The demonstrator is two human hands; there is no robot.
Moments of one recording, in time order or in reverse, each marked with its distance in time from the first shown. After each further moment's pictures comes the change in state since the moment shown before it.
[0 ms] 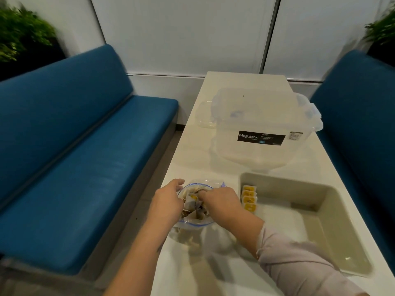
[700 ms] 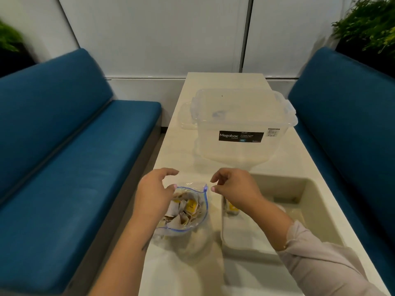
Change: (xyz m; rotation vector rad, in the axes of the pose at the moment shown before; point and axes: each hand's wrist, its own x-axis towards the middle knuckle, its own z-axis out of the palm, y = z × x) left_hand 0.000 0.039 -0.014 -0.058 0.100 0.199; right_hand -0.028 0.063 -0.032 0.746 0.152 0.485
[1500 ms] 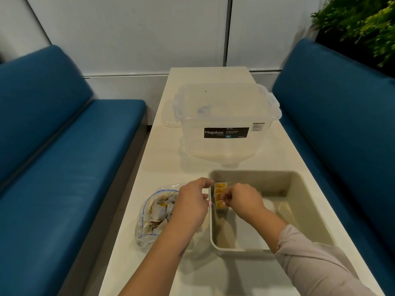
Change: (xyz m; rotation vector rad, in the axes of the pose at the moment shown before) left_hand -0.010 0.045 0.085 -0.127 -0.375 0.019; right_hand -0.001 0.062 0.012 -0.357 -0.116 0.221
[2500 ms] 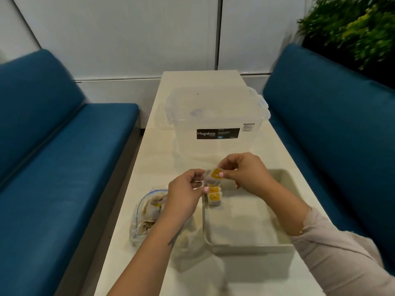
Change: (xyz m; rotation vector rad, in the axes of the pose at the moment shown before) left_hand 0.005 0.007 -0.008 -0.275 0.071 0.072; right_hand -0.026 -0.007 -0.077 0.563 0.185 -0.176
